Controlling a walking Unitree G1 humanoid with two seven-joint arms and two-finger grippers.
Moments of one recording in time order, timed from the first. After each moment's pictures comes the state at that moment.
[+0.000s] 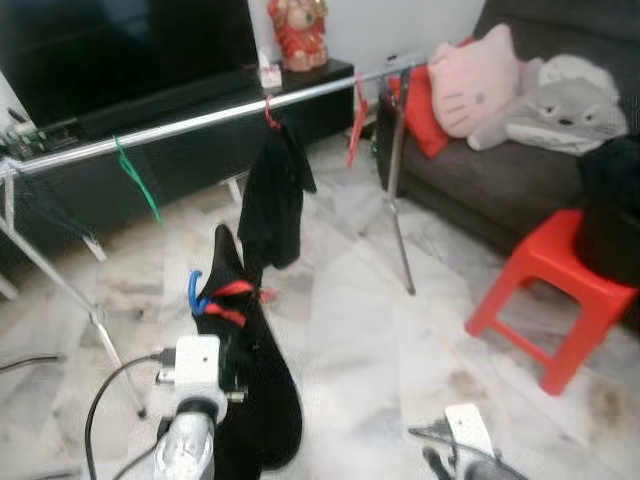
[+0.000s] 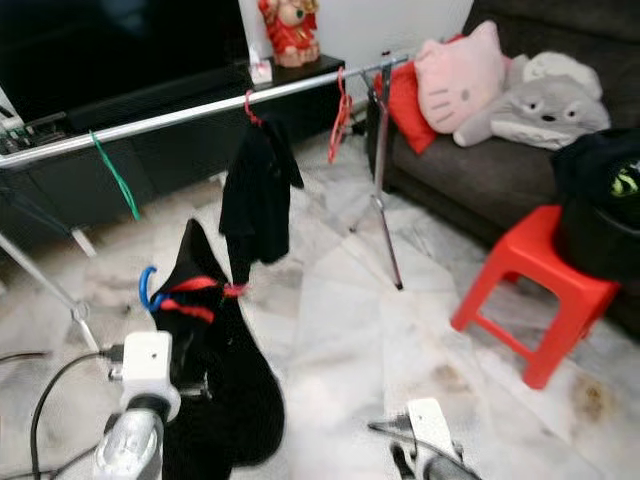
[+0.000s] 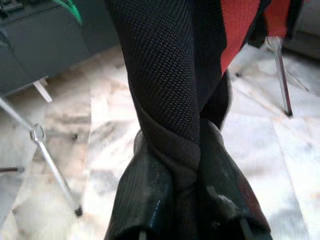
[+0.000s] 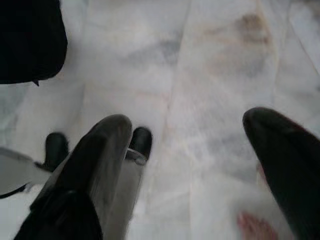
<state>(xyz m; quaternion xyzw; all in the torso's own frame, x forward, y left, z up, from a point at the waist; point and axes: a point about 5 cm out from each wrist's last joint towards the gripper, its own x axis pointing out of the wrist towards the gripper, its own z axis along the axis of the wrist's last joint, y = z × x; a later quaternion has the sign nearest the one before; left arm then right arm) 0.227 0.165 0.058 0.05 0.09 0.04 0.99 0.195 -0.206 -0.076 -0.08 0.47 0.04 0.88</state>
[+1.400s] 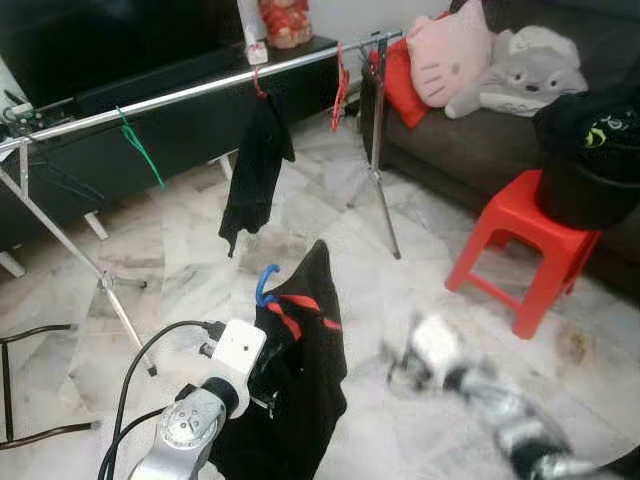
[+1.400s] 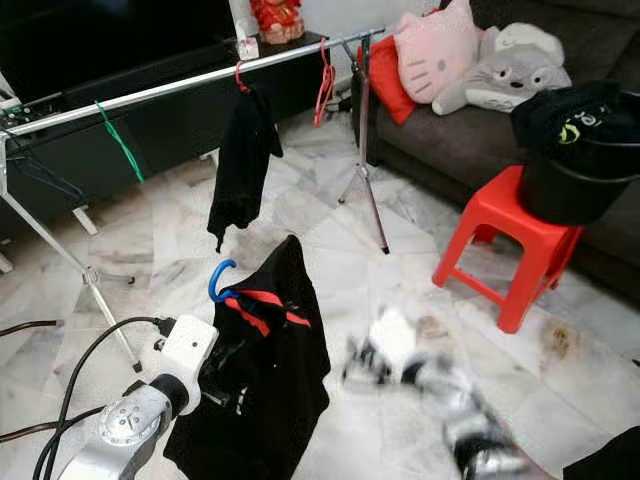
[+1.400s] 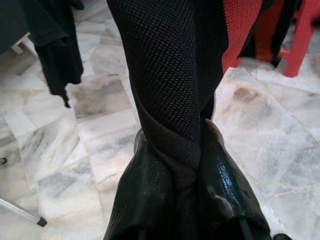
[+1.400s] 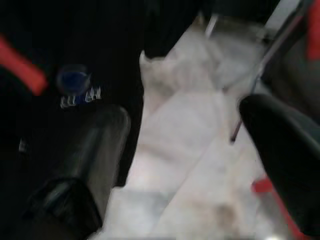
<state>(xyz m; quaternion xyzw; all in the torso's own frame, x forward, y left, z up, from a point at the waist) 0.238 0.132 0.083 0.11 0.13 -0.20 0.96 0.316 -0.188 0.052 -0.21 0.09 0.26 0.94</state>
